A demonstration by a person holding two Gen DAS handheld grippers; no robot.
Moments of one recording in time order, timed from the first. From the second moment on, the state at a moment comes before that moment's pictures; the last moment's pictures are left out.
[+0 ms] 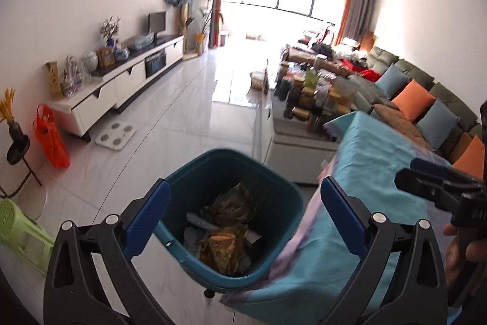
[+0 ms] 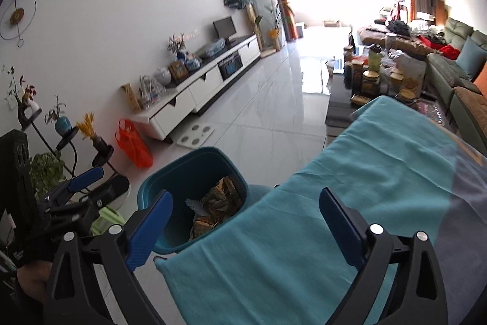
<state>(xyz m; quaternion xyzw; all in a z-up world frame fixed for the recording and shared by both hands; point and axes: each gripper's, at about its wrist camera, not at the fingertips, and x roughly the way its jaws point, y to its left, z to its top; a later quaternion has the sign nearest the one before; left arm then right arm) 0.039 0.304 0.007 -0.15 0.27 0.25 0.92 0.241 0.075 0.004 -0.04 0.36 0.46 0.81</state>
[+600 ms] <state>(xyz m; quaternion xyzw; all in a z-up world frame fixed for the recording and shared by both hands) 0.083 0.149 0.059 -0.10 0.21 0.07 0.97 0.213 -0.112 0.030 0.01 0.29 0.31 0.91</state>
